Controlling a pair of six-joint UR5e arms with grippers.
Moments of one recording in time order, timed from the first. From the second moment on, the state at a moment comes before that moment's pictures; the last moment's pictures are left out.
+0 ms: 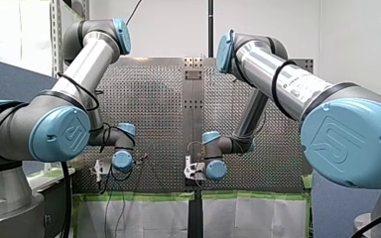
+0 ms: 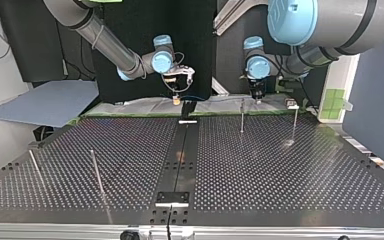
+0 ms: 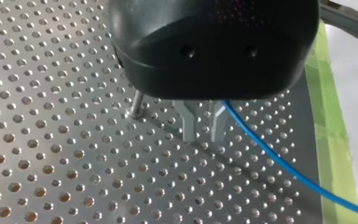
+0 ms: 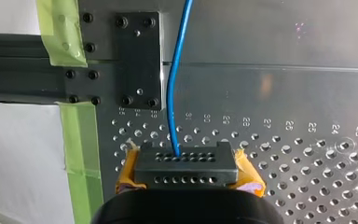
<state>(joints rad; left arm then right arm) -0.11 -2.31 -2.00 -2.28 -1.88 -1.73 2.26 -0.55 1.44 -0.62 1.71 1.64</state>
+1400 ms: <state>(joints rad) -0.06 -2.31 -1.86 -2.34 -1.81 -1.72 2.21 -0.55 1.34 -0.58 1.71 1.64</state>
